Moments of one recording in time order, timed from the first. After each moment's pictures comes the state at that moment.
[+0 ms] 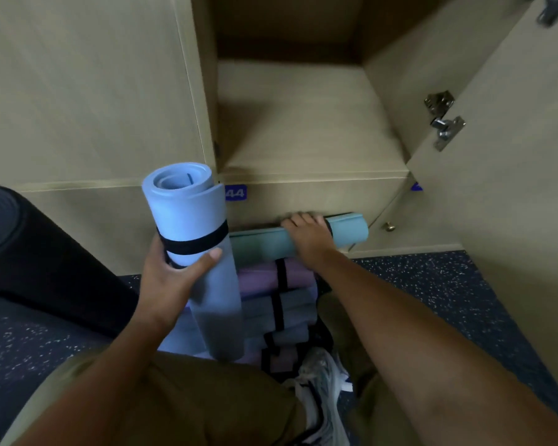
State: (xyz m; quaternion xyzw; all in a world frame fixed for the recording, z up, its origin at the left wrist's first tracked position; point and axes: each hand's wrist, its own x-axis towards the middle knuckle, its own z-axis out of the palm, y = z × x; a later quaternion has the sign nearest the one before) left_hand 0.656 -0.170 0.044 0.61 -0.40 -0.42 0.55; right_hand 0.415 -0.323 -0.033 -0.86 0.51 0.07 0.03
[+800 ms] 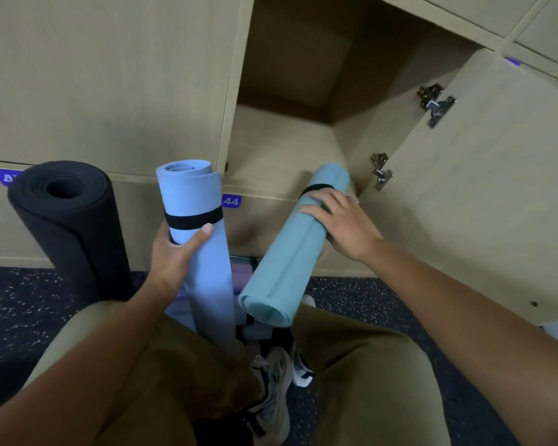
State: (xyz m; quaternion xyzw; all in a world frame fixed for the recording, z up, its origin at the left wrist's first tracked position) left_hand 0.656 -0.130 0.087 0.54 -0.33 -0.47 0.62; right_hand 0.347 -0.240 0.171 -0.91 0.39 0.02 -0.13
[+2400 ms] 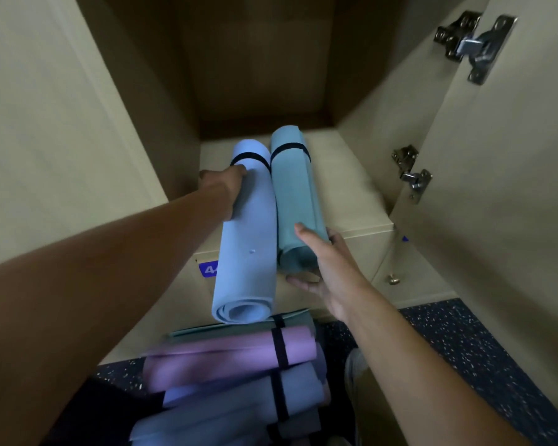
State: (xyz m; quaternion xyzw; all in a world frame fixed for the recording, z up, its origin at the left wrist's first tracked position) left_hand 0.576 -0.460 0.137 0.73 -0.29 -0.45 0.43; right_hand 0.389 -0.314 0.105 -0.29 0.51 -0.48 0.65
